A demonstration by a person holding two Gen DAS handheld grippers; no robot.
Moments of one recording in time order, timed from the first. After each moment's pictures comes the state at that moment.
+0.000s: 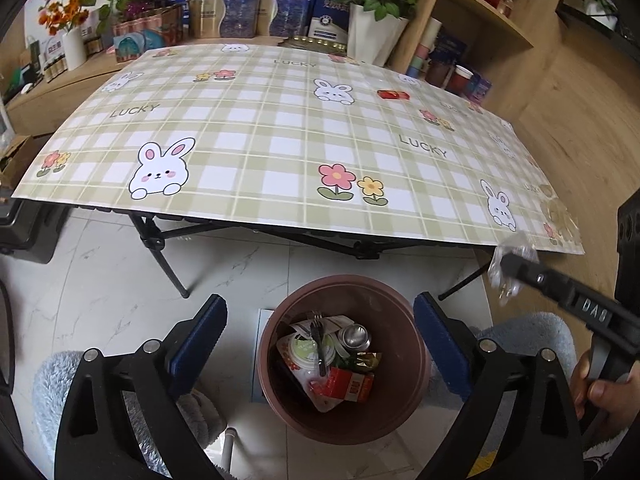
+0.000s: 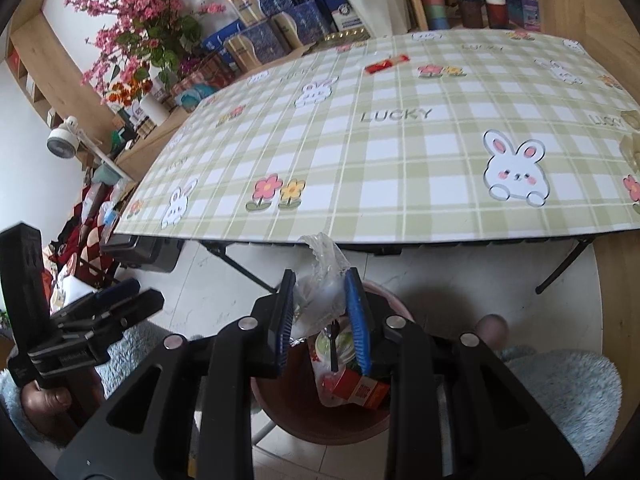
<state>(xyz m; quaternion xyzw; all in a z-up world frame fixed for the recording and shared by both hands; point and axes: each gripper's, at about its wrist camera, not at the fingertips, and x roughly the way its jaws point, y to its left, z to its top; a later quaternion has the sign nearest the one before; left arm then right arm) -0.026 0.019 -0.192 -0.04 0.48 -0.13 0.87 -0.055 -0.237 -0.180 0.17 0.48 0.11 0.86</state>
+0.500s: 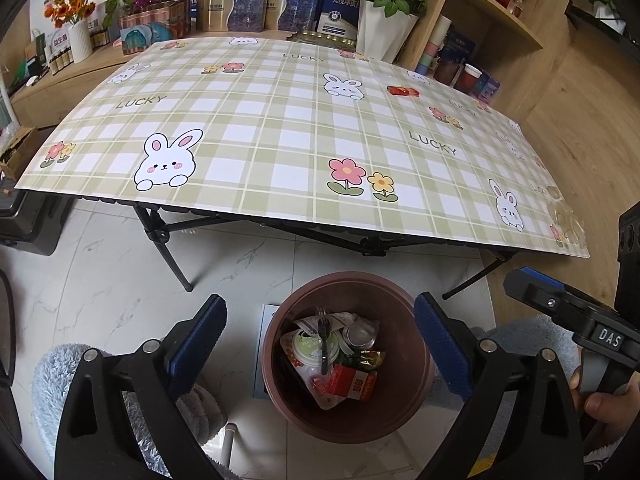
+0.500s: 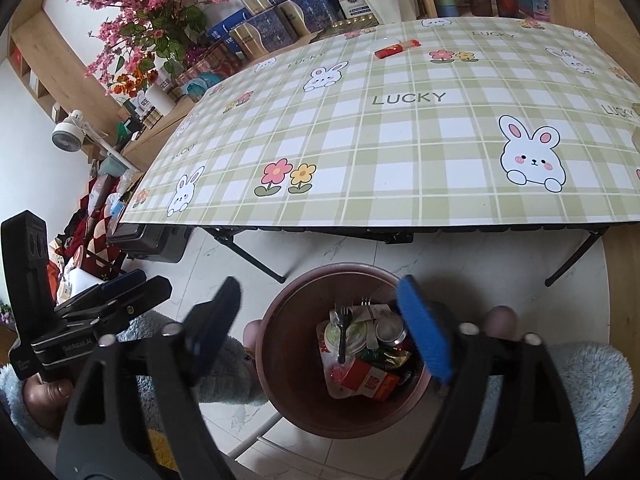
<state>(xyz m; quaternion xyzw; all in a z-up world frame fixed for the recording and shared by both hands) -0.025 0.021 -0.197 -0.04 0.49 -0.12 0.86 -0.054 -0.232 -0.187 0.17 0.48 0.12 0.85</state>
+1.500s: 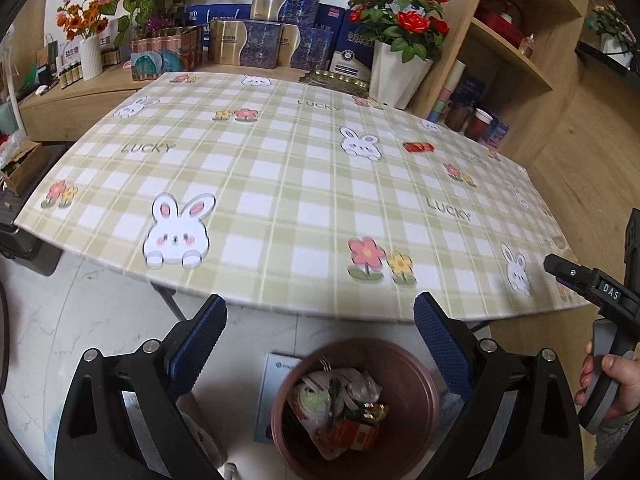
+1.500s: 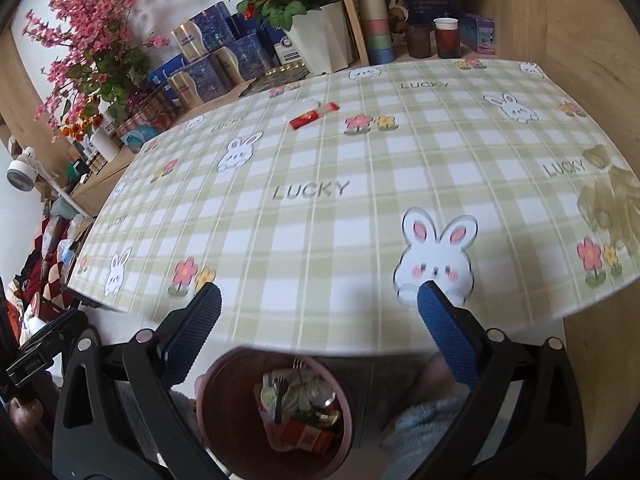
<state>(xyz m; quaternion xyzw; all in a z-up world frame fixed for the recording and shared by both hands) 0.037 0.039 -0.175 -0.06 0.43 -0.10 0.89 0.018 -0.313 -0.165 0.16 0.45 0.02 0.88</state>
